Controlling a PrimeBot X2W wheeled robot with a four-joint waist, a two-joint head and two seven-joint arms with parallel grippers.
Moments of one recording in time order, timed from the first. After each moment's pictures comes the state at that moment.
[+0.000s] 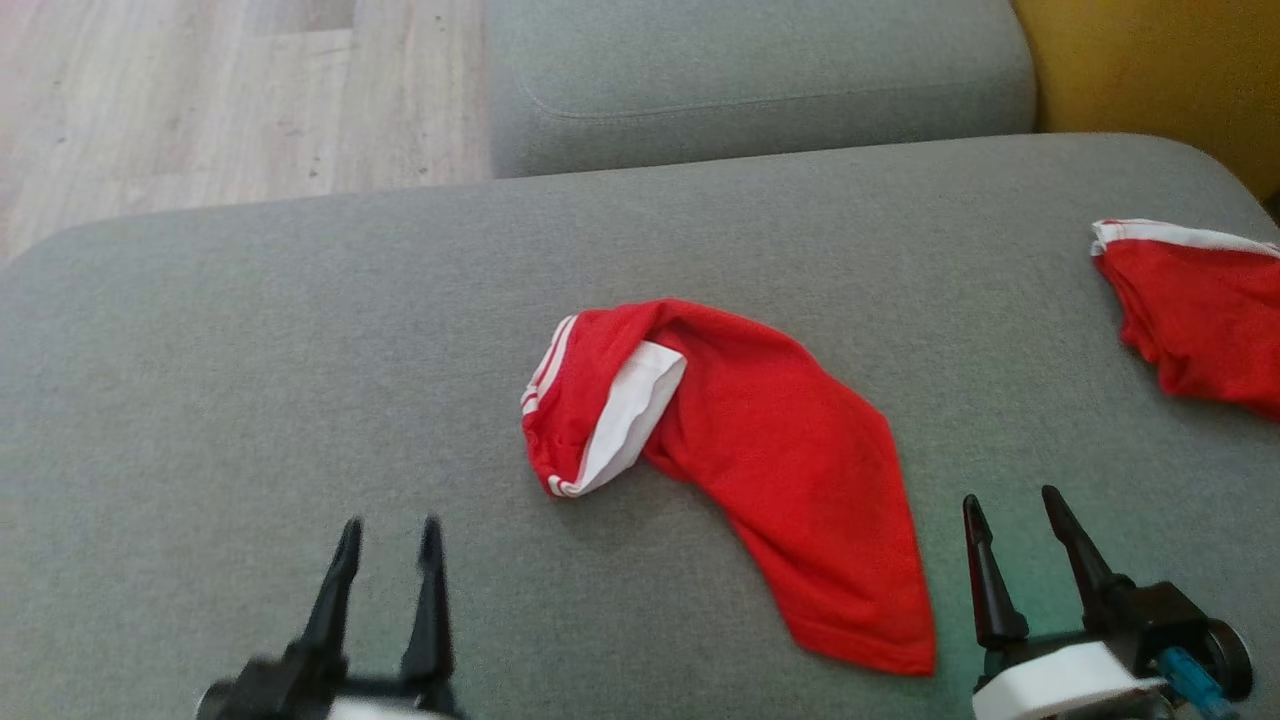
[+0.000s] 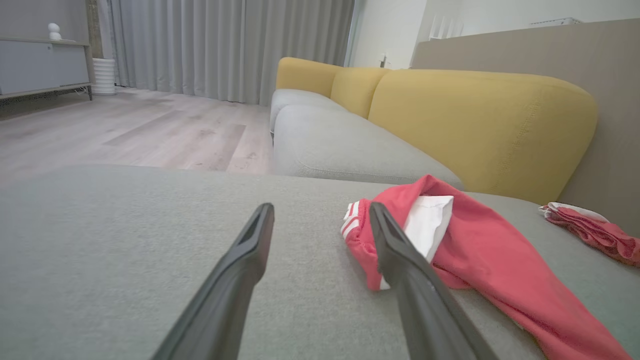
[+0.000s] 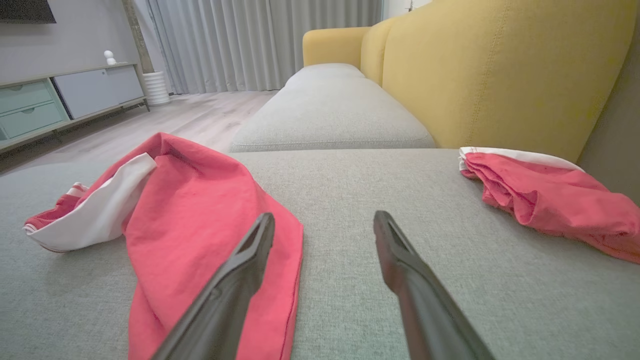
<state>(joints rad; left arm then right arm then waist) 0.18 0.06 -0.16 0.09 -0.24 -0.06 -0.25 0.11 -0.04 0.02 0.23 0.04 0.12 -0.25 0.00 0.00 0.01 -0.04</state>
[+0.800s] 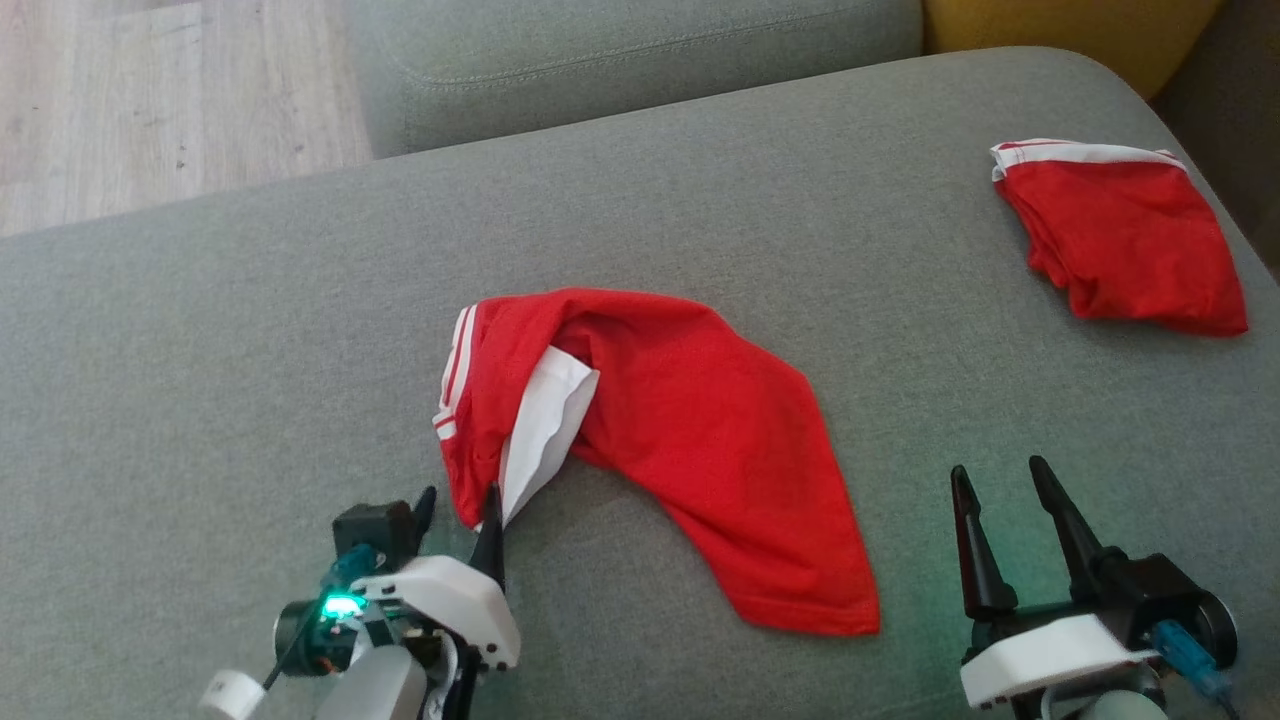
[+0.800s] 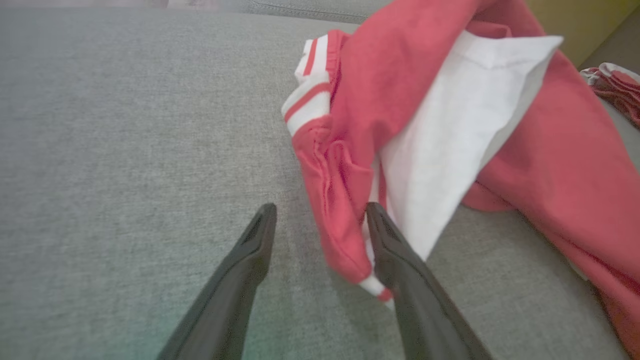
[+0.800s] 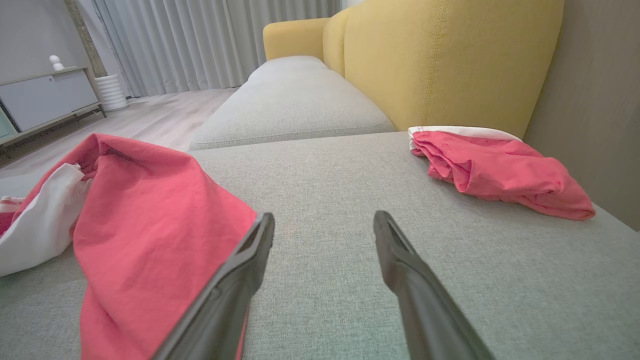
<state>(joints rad) -0.25 0.05 -0.36 0.64 -0.44 0.07 -0.03 0.07 -0.04 0.04 0.23 0.07 0.12 -0.25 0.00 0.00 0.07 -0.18</state>
